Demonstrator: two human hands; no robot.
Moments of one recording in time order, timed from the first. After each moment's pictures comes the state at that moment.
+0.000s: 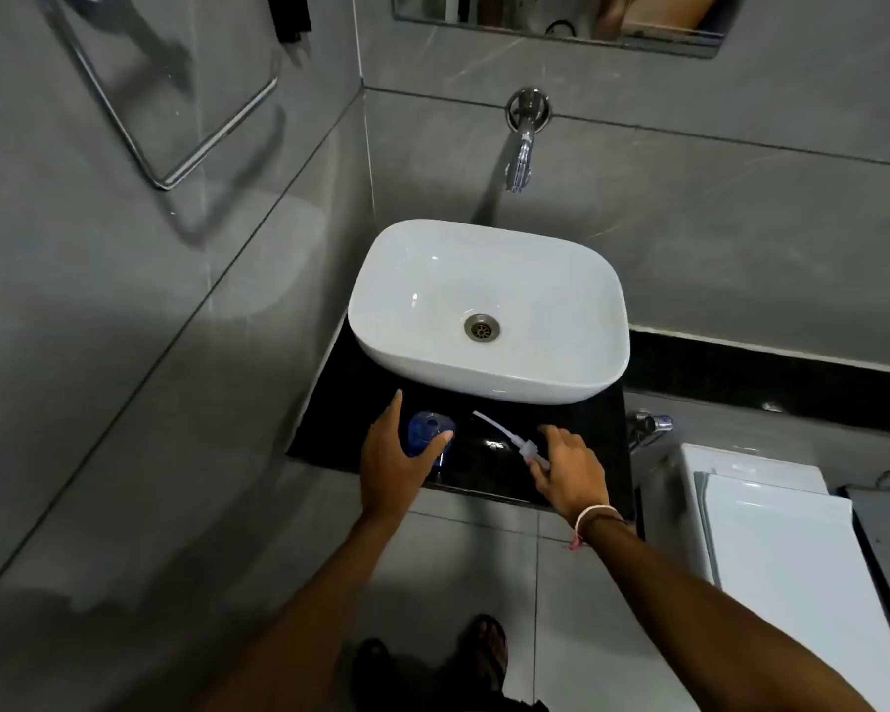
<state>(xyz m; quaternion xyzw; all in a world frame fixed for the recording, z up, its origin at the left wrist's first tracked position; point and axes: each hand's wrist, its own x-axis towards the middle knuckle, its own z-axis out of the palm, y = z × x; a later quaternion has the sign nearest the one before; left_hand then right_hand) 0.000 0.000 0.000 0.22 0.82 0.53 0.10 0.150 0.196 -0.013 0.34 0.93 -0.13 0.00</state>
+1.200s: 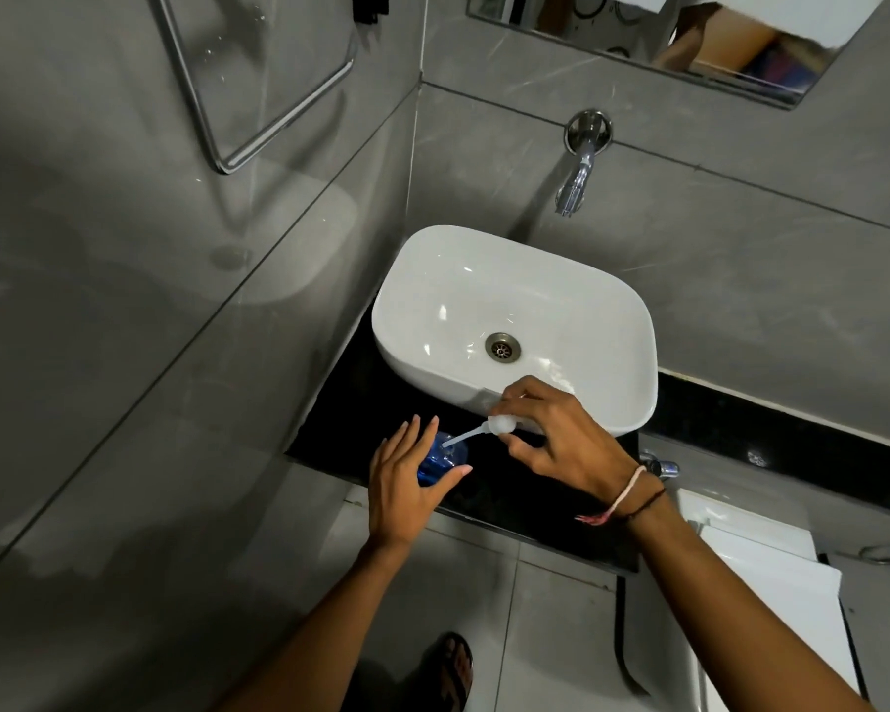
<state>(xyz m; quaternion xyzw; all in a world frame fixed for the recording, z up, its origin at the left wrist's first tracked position) -0.006 0.007 -0.030 0.25 0.84 0.47 0.05 0.076 0.189 0.127 0.01 0.97 -0.23 -0.04</state>
